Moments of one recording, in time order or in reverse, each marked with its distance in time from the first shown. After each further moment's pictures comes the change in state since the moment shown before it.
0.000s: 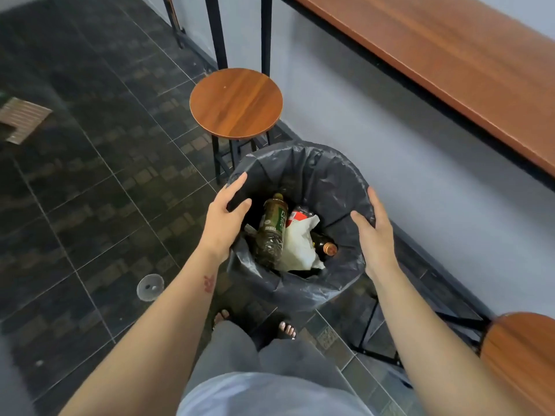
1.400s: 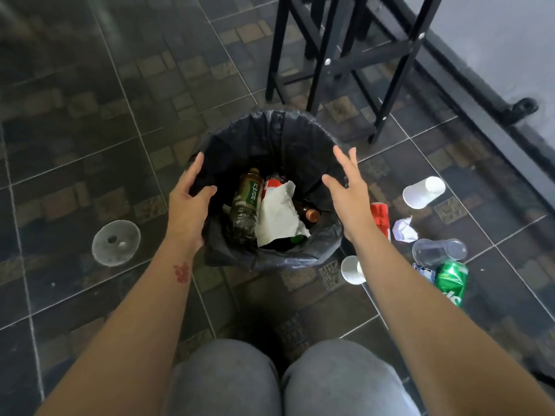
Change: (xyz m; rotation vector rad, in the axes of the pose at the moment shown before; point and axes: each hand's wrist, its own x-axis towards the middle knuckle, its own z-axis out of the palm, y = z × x) left_hand 0.198 -0.564 -0.091 -0.276 0.455 -0.098; right_hand 0.233 0.462 0.346 -0.162 -0.378 -0.208
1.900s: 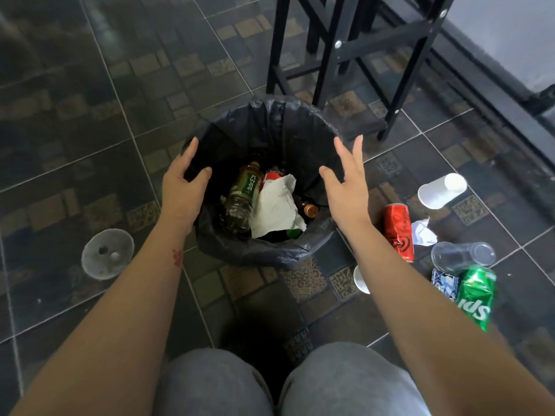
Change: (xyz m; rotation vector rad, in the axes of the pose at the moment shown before) left_hand 0.068 -0.022 -0.006 0.343 -0.014 0.251; right_hand 0.027 0.027 0.031 -0.126 0.093 -0.122
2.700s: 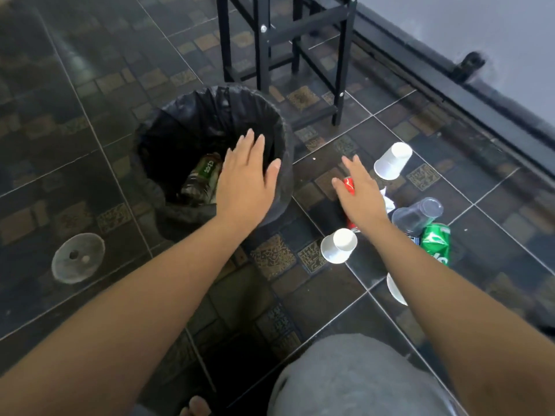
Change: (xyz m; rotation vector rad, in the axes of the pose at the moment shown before) left_hand -0.116 0.057 0.128 0.772 -0.193 0.547; right_hand -0.041 0.105 -0.112 -0.471 -0.030 -0.006
